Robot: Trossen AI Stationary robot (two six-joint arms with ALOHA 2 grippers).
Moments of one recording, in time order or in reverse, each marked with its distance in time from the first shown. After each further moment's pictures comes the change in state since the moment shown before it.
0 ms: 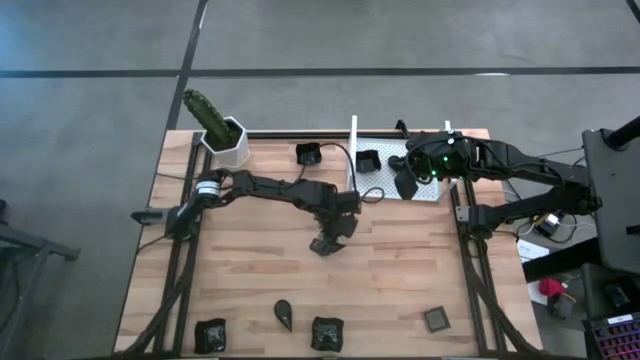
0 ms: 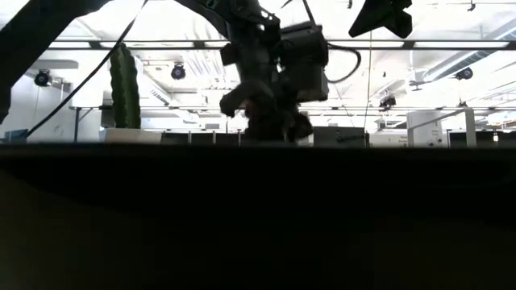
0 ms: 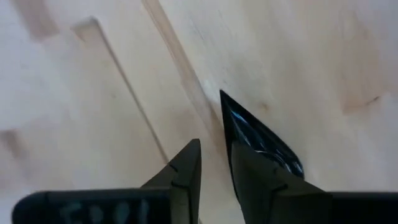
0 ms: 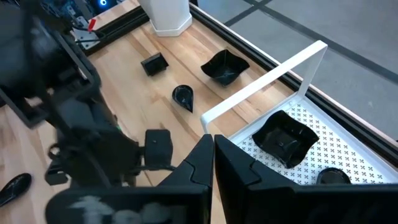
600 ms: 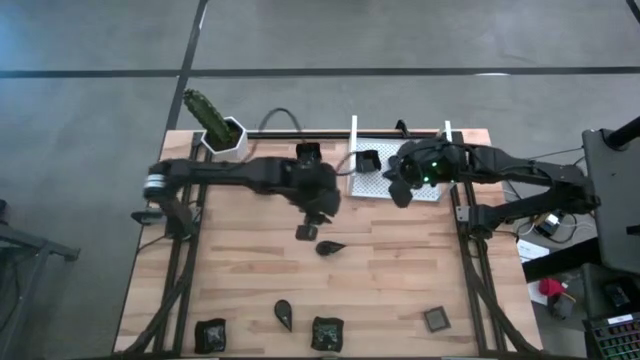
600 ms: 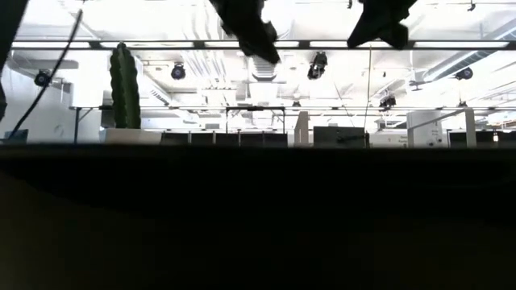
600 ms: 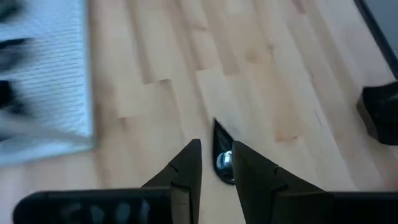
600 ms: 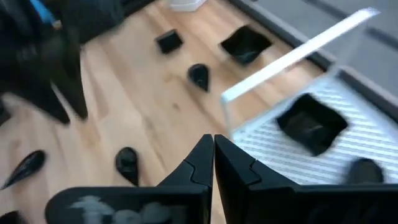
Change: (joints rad) left arm -0.005 -0.394 -0.035 -0.087 -0.090 -0.221; right arm 0.003 0.025 -0.084 0.067 -0.107 0.008
